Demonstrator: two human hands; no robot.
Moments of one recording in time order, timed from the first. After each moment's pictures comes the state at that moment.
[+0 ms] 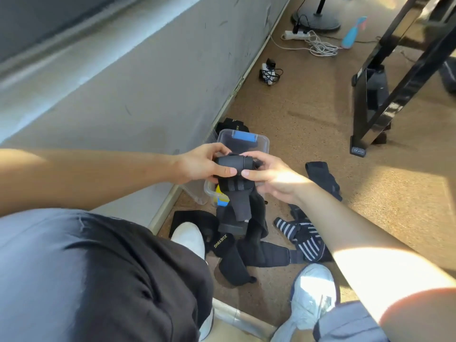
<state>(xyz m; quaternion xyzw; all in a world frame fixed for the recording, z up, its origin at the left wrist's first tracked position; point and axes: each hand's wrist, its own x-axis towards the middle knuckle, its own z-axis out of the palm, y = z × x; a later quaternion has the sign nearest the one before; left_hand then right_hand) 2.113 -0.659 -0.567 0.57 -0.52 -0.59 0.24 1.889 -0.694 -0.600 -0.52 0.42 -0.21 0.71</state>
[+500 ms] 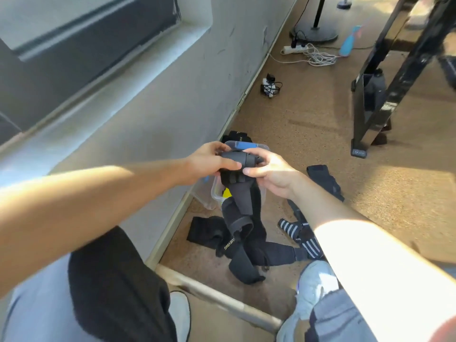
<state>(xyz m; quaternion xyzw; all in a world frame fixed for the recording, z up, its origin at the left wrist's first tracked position) 2.082 -0.642 -0.511 0.65 -0.48 -0.51 0.28 1.883 -0.680 -0.563 -0.48 0.39 -0.27 0.74</state>
